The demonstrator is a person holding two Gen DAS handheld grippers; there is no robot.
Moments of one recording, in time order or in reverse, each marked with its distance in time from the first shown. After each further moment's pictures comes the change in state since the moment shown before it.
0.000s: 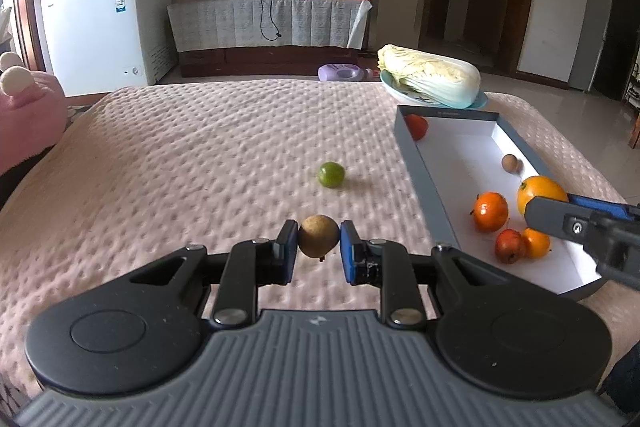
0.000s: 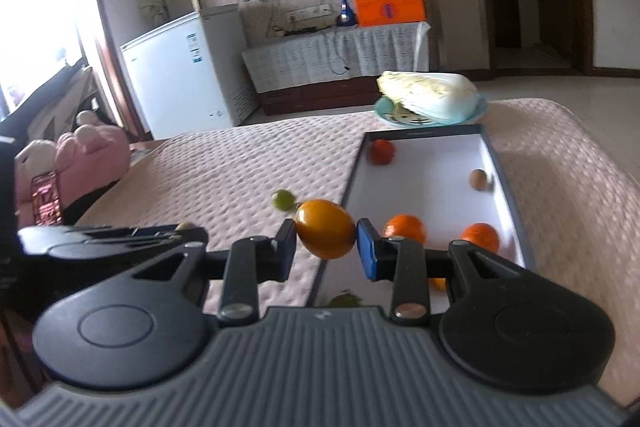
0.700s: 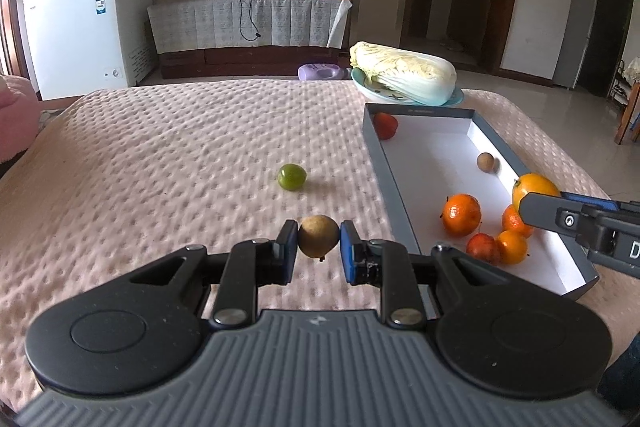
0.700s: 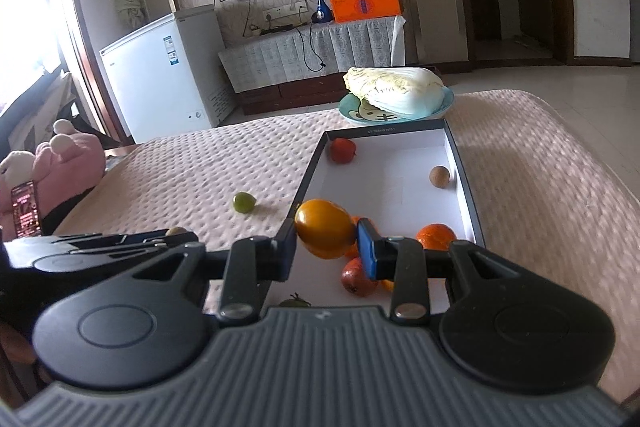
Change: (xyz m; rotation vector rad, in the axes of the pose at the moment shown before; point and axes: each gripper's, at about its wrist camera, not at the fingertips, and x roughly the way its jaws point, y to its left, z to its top) left arm 0.016 -0.023 0.001 0.019 0.000 -0.048; right arm 0.002 -0.024 0.003 0.014 0.015 -0.042
